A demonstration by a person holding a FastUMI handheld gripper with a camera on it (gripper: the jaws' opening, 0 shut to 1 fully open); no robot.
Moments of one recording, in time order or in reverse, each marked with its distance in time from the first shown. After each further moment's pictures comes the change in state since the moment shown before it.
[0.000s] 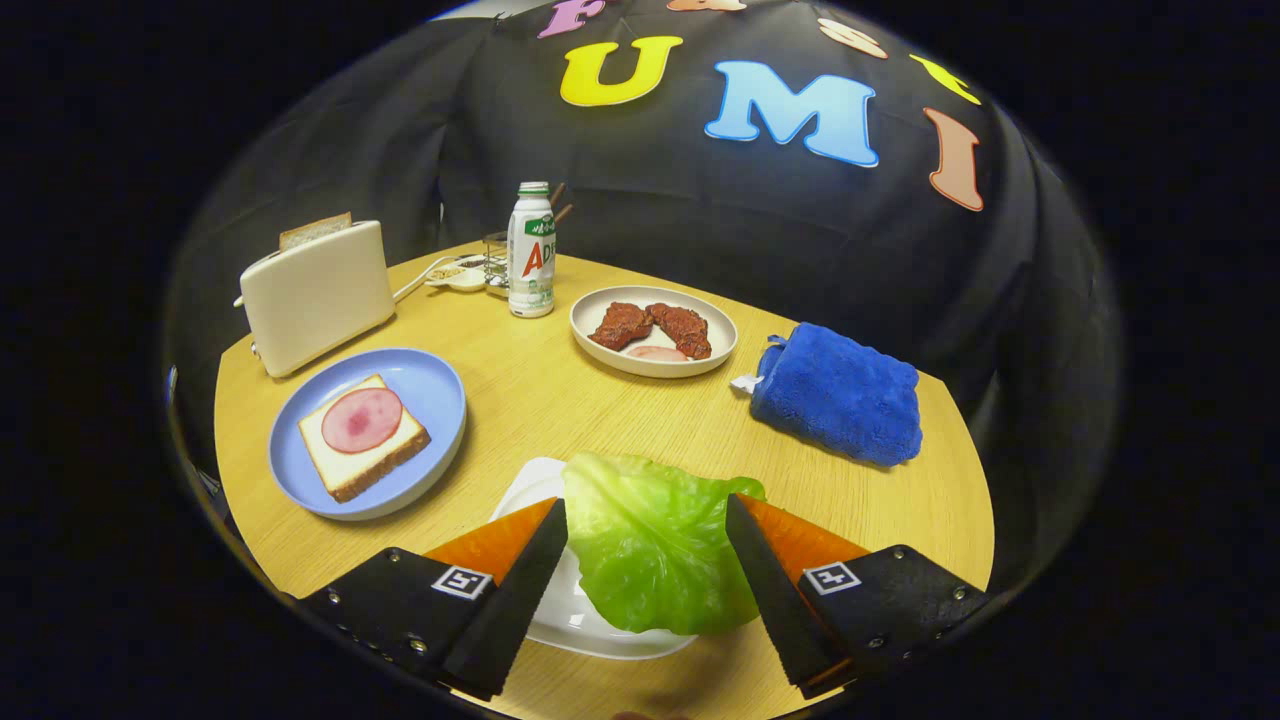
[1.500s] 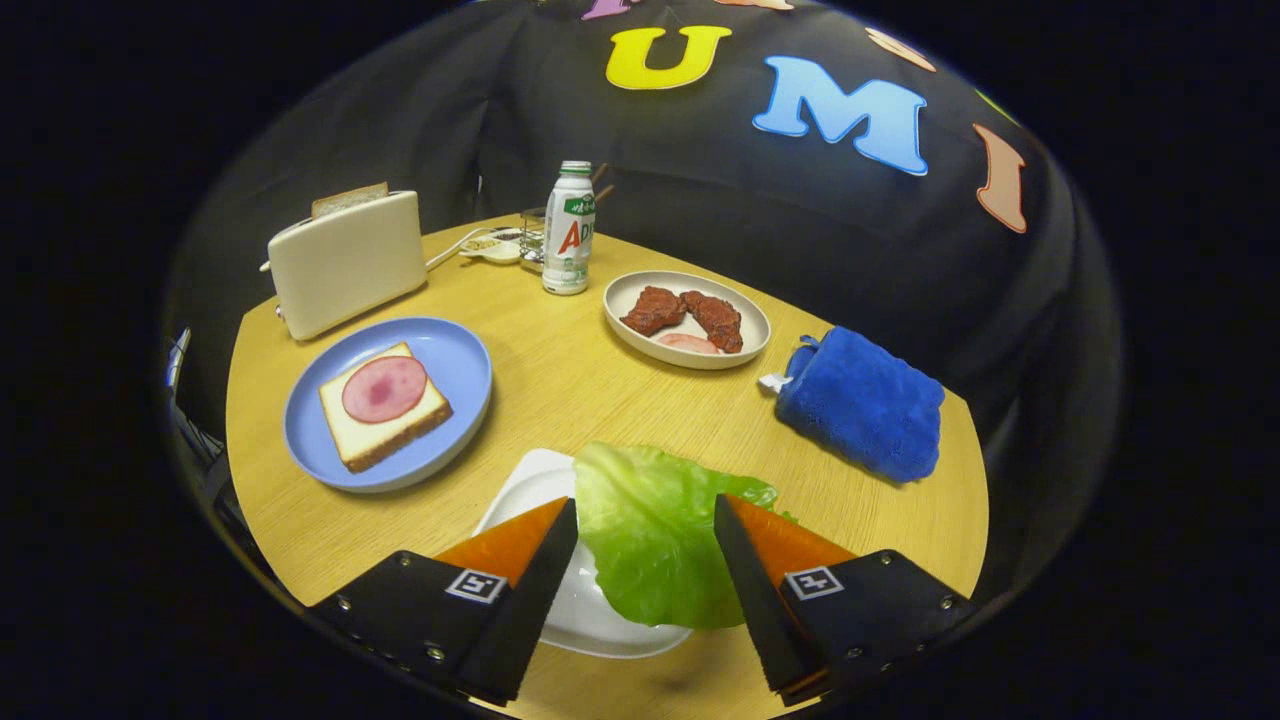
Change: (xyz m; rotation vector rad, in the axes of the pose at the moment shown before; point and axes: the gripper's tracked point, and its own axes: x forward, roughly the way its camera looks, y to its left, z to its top) arm -0.007 0.004 -0.001 -0.077 0.072 0.073
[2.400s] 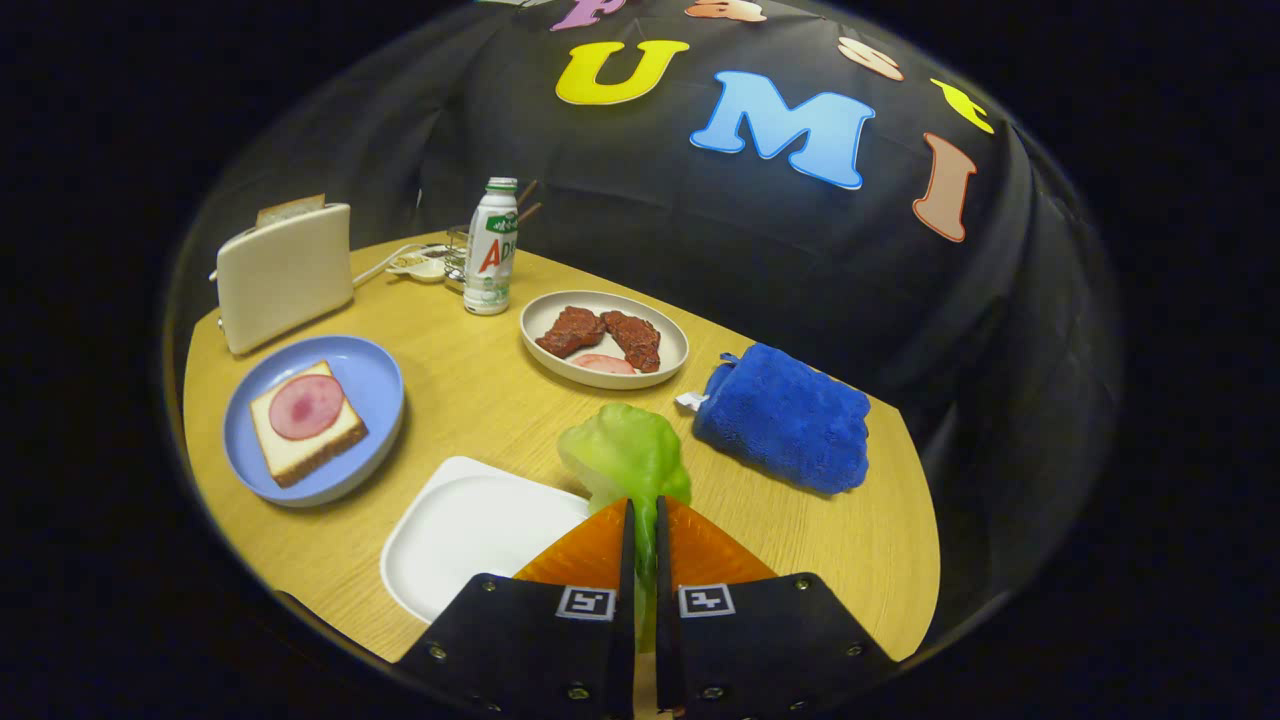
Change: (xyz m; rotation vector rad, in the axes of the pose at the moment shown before) arm -0.015 -0.036 0.026 0.044 -0.125 -0.165
